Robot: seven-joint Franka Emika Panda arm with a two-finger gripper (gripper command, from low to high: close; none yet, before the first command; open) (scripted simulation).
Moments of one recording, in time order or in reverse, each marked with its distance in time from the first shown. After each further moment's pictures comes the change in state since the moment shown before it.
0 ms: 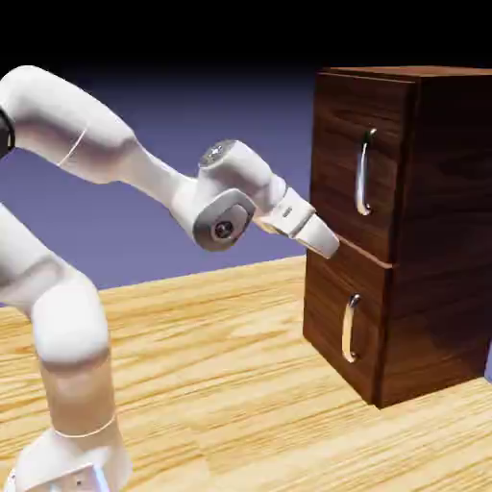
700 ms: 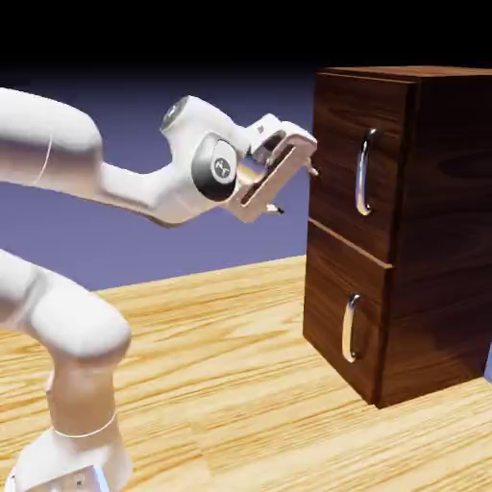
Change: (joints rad) arm 0.454 -0.282 -0.388 0.089 -0.913 -0.216 -0.592
